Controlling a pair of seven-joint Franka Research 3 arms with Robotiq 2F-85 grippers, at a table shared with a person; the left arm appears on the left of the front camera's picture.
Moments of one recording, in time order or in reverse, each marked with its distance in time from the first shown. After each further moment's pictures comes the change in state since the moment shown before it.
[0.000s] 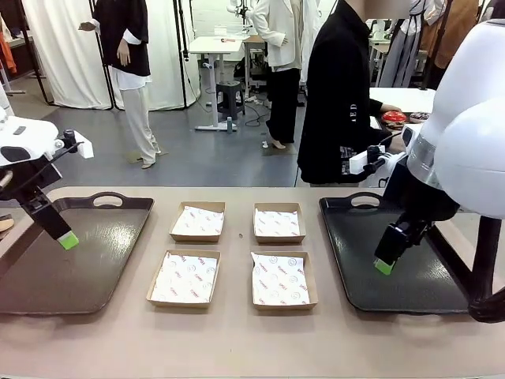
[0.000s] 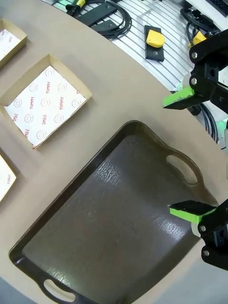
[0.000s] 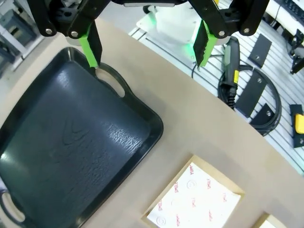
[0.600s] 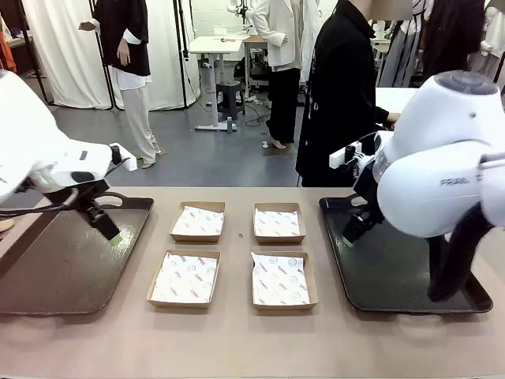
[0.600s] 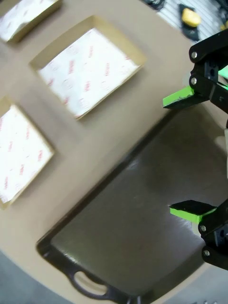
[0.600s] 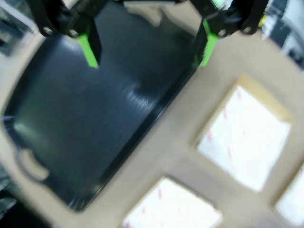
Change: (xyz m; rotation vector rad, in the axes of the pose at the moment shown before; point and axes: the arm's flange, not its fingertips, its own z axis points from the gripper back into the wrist) left arm 0.045 0.005 -0.059 0.099 -0.059 0.003; right arm 0.056 -0.039 -0.059 -0.080 -0.157 -0.018
